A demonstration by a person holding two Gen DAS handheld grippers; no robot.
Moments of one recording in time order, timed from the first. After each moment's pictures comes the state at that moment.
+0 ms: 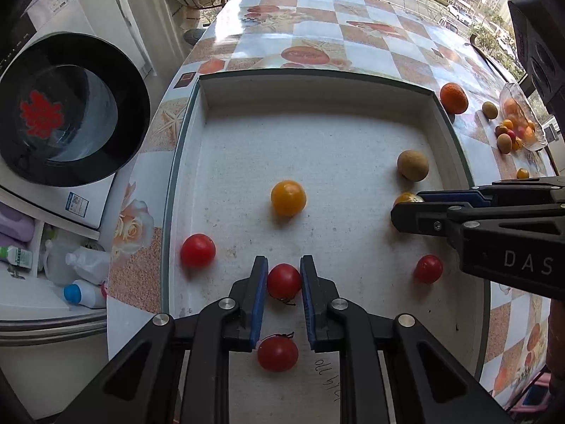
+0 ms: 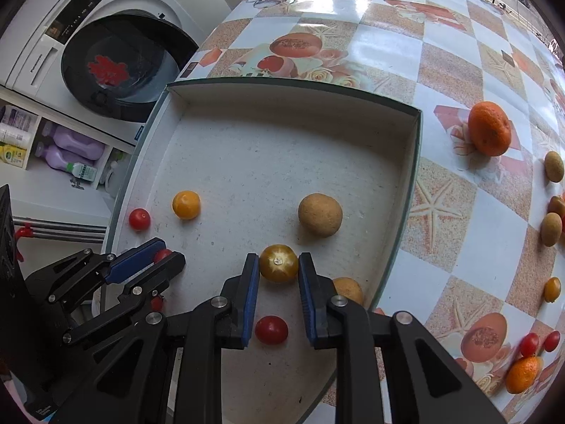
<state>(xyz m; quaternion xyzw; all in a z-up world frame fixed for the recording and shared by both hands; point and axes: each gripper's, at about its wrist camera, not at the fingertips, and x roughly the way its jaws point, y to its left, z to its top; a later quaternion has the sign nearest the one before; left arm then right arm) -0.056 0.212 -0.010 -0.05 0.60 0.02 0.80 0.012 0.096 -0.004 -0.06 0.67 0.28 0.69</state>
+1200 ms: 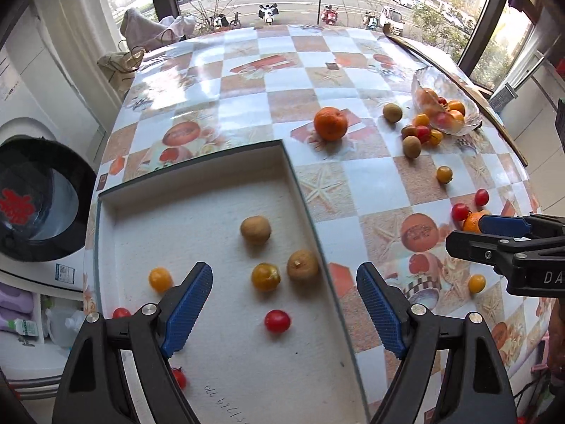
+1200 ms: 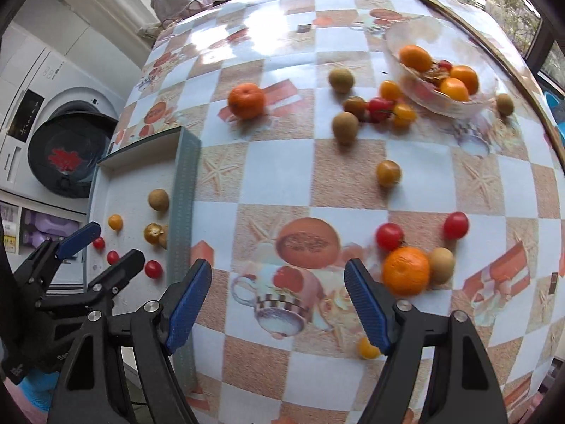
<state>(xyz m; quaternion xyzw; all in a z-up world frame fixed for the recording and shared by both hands) -0.026 0.099 0.047 0.02 0.56 -0.08 0.83 -0.005 -0.088 0.043 0.06 0.64 0.13 0.75</state>
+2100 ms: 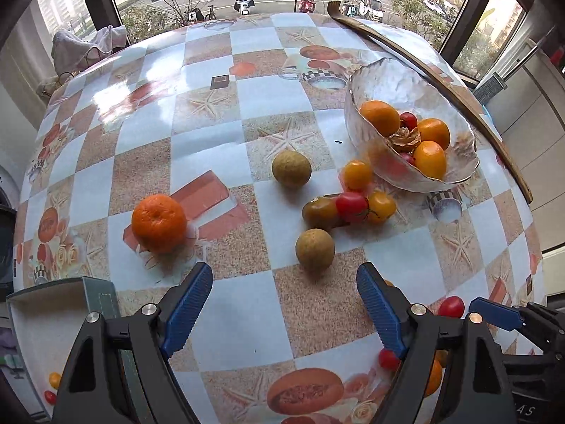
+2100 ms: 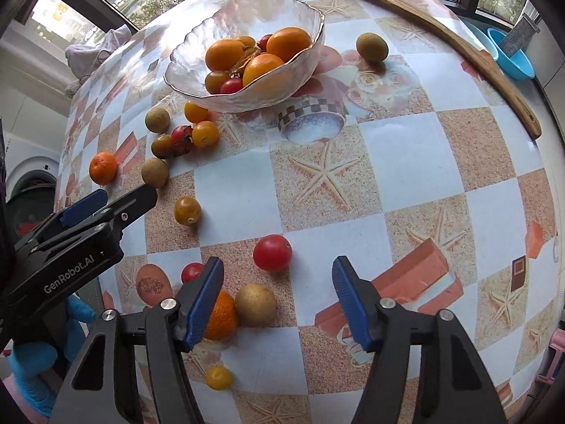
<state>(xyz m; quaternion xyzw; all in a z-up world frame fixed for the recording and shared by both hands) 0.085 -0.044 0.003 0.02 0.58 -0.11 0.81 0.028 -0.214 0.009 0.13 0.65 0.02 0.75</state>
